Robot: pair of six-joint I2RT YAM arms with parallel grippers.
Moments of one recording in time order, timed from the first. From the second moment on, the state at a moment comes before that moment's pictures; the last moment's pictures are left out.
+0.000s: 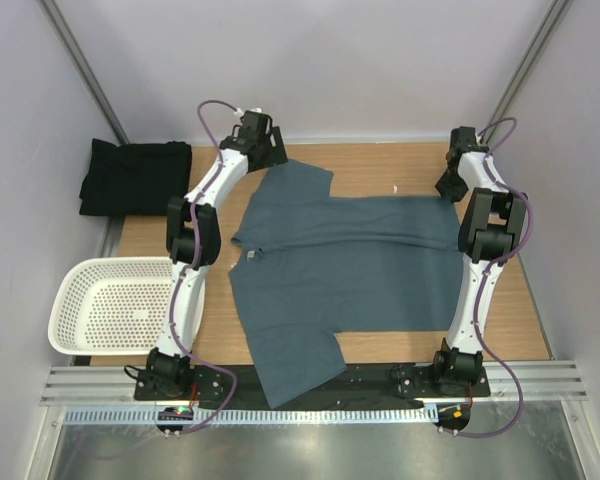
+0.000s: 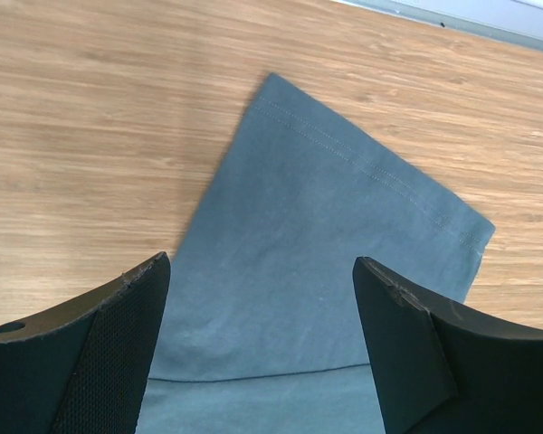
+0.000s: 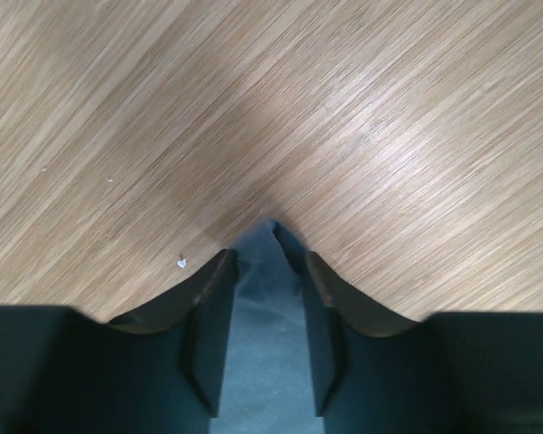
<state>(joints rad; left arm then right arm) -0.32 2.51 2.35 -0.59 -0.08 -0.48 -0.16 2.34 1.96 -0.72 0.28 0.51</state>
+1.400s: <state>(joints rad) -0.29 2.78 2.55 -0.36 -0.03 -0.60 -0.16 2.37 1.99 -0.69 0.27 0.44</state>
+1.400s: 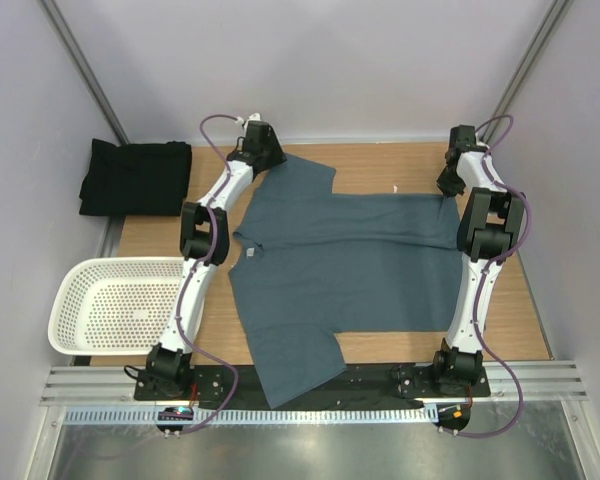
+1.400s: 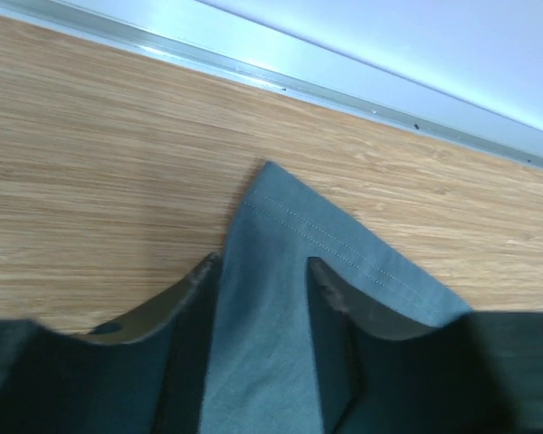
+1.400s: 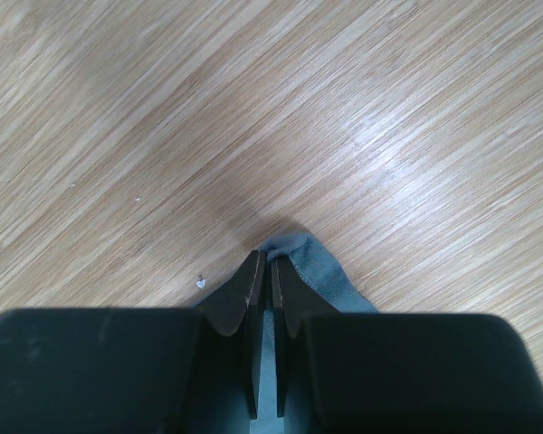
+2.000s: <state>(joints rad) -0.30 2.63 2.36 -0.52 -0.08 -0.56 -0.16 2.34 1.93 -0.64 0.27 0.44</state>
